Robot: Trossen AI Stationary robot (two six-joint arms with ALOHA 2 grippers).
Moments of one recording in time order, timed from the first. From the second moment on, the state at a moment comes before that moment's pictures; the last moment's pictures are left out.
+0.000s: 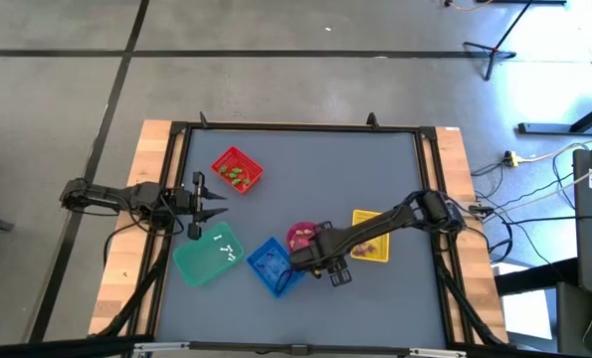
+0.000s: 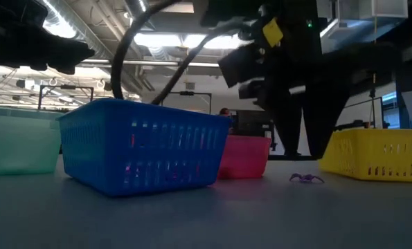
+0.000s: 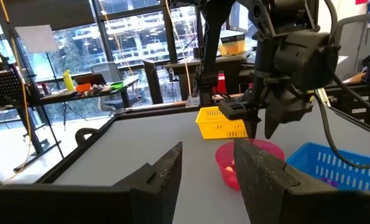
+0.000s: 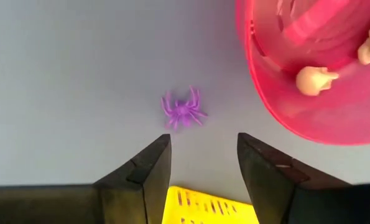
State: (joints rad) left arm -0.14 0.00 0.01 0.04 -0.22 0.14; right arm 0.33 2.17 1.71 -1.23 0.04 -0.01
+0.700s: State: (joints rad) left arm -0.14 0.00 0.01 0.04 -0.22 0.14; right arm 0.33 1.98 1.43 -0.92 -0.03 -0.01
